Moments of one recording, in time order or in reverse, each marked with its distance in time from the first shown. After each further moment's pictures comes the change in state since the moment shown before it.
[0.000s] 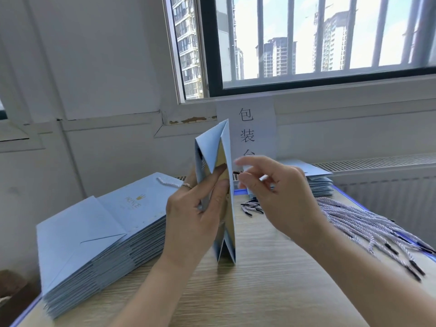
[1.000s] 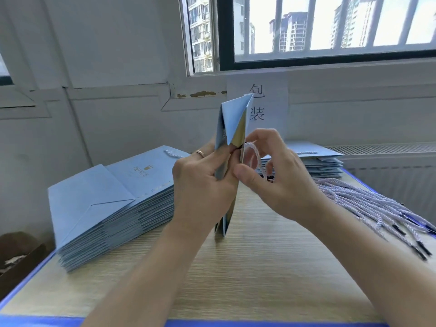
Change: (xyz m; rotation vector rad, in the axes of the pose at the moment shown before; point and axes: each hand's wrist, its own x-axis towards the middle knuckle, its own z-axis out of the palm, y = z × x) left_hand 0.004 0.008 0.000 0.128 0.094 0.146; right_hand -0.007 0.006 0.009 -0.066 -0.193 -0.110
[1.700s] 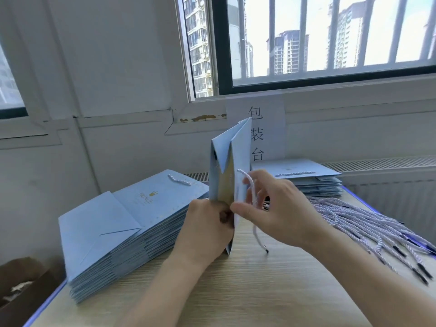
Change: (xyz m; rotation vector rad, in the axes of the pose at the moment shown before) left_hand -0.010 -0.016 -0.005 0.207 -0.486 -0.229; right_hand 0.000 -0.002 -0.008 -0.224 -0.126 0.166
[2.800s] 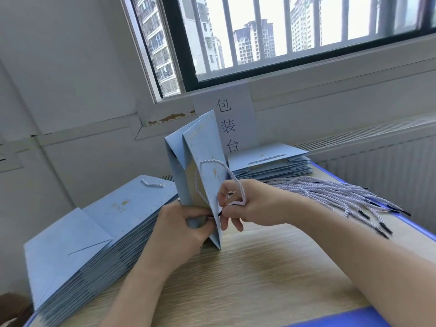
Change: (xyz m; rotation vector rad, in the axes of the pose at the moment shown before) left_hand -0.010 0.010 -0.014 -0.255 -0.191 -0.099; right_hand 0.000 0.025 -0.005 0.418 -0.511 0.155
